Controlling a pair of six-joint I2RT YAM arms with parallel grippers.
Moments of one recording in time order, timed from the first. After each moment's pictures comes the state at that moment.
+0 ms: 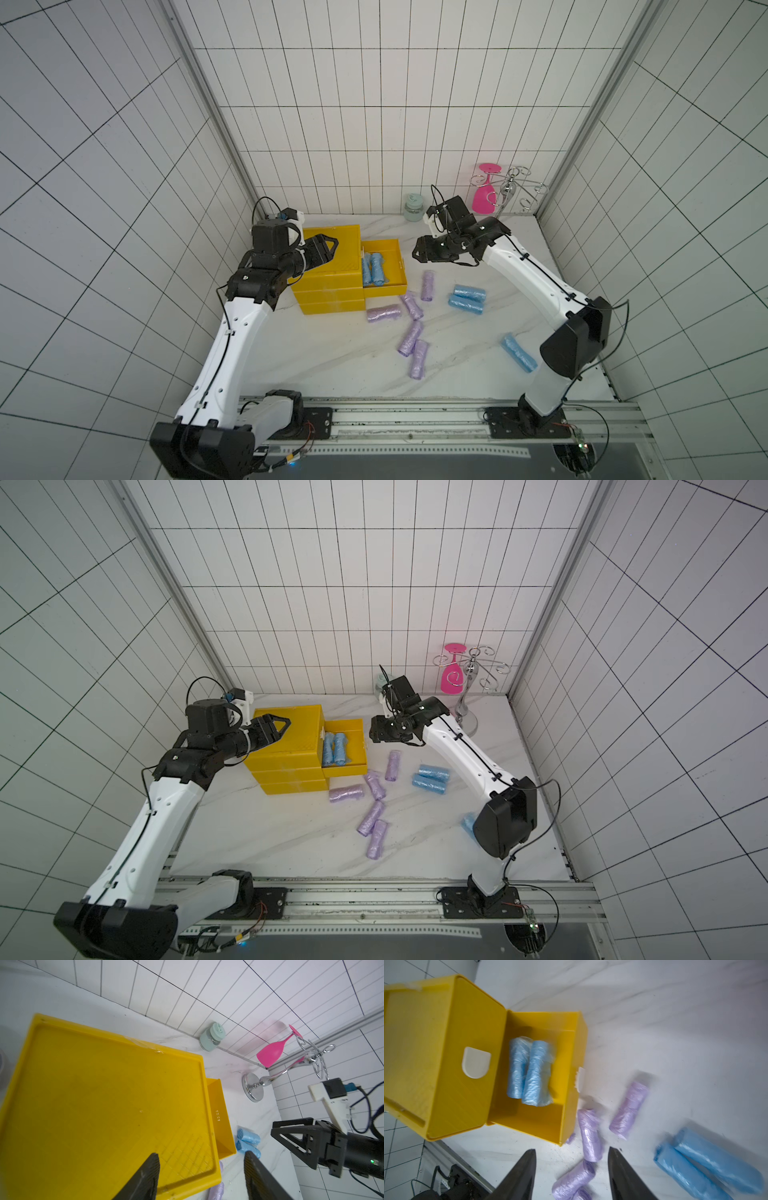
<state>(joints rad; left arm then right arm) -0.13 1.12 1.23 -0.64 0.36 -0.52 0.53 1.70 1.68 -0.92 -0.15 0.38</state>
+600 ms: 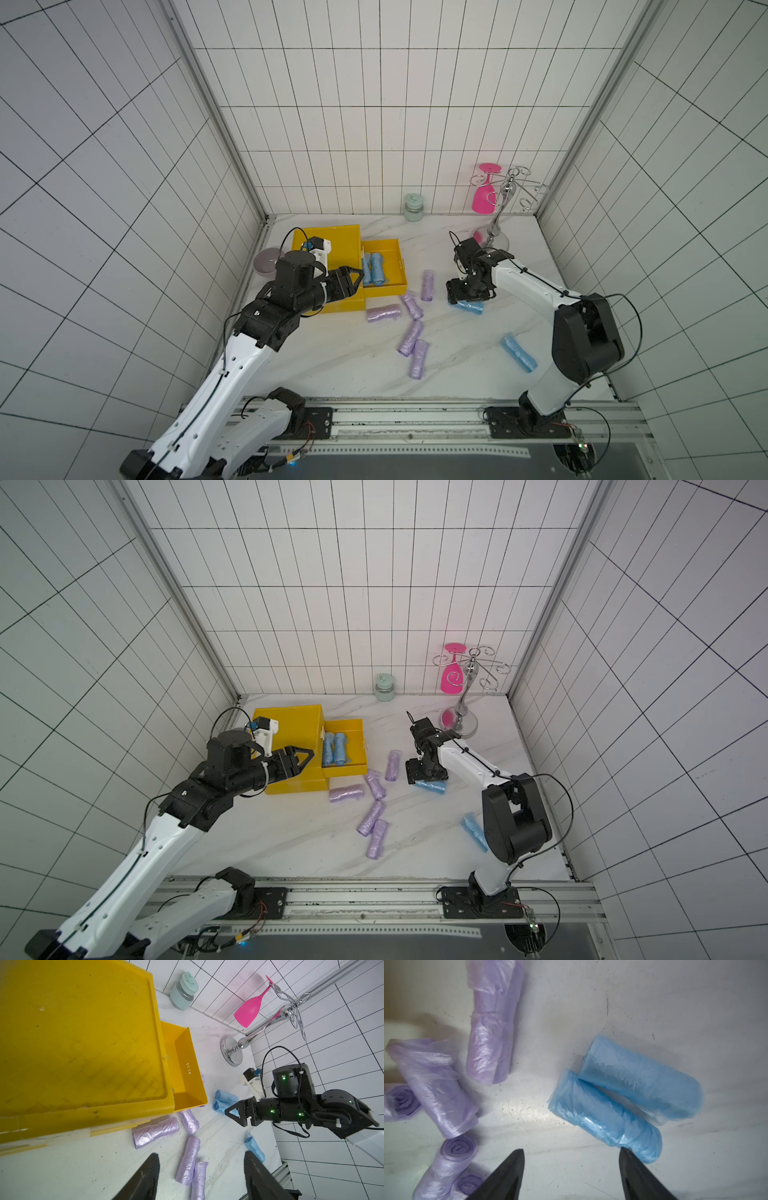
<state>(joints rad) -0.40 0.92 1.03 -0.64 0.26 -0.67 0.40 1.70 1.22 -0.87 0.01 0.23</state>
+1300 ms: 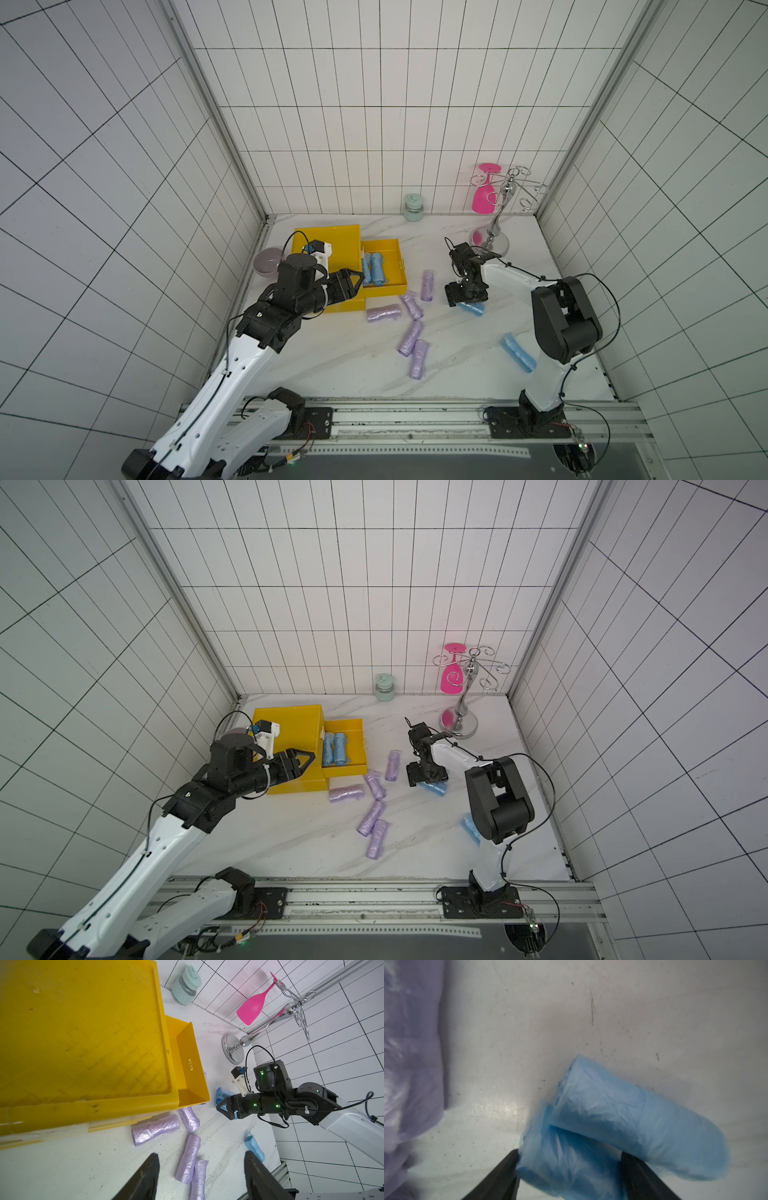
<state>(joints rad) -0.40 0.92 1.00 -0.61 0.27 -0.68 0.38 1.83 1.22 -0.79 0.05 0.20</state>
